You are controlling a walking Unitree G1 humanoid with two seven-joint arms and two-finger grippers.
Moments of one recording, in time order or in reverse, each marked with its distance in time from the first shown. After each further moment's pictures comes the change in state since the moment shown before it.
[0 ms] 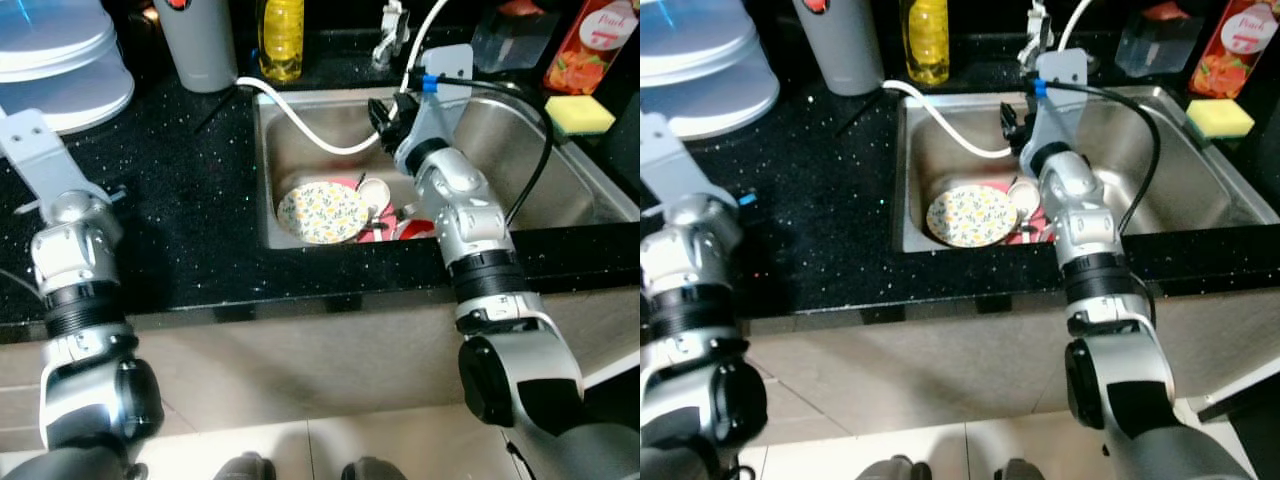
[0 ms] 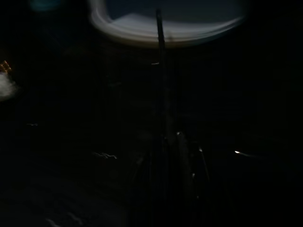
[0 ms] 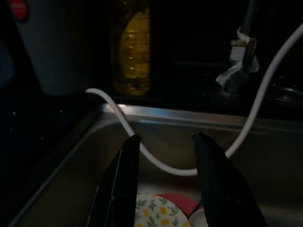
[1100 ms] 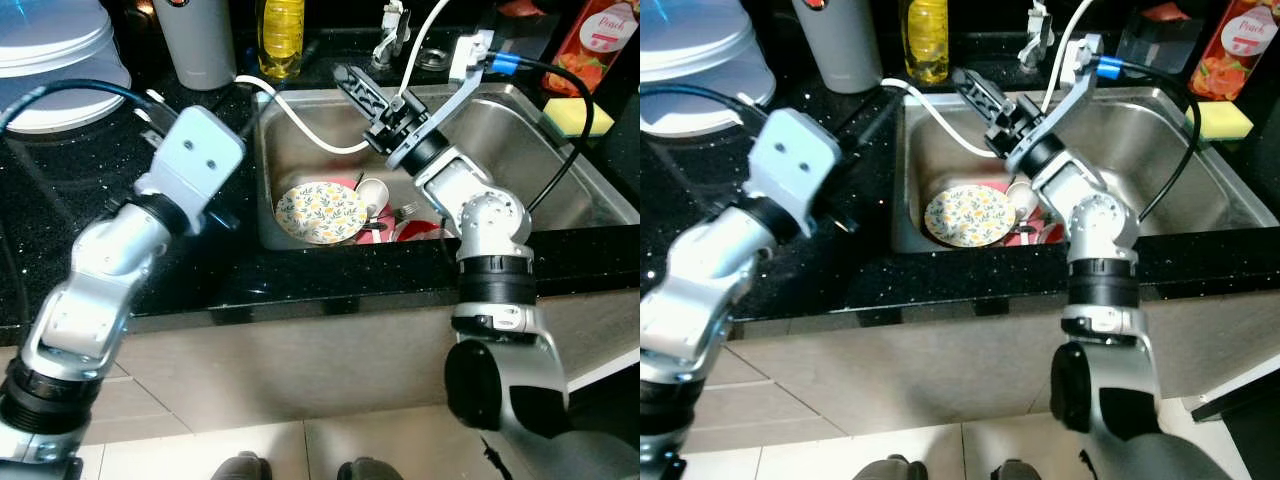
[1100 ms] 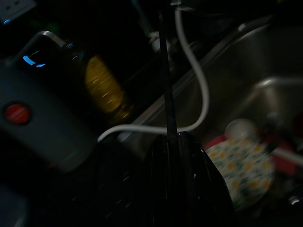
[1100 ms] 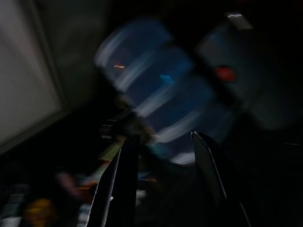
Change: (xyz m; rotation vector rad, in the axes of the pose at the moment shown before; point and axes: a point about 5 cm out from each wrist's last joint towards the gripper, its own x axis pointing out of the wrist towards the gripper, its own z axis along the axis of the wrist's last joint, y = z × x) left arm -0.093 -0.049 0.021 0.562 -0.511 -1.003; right arm -0.027 0.041 0.038 0.900 -0.135 0.664
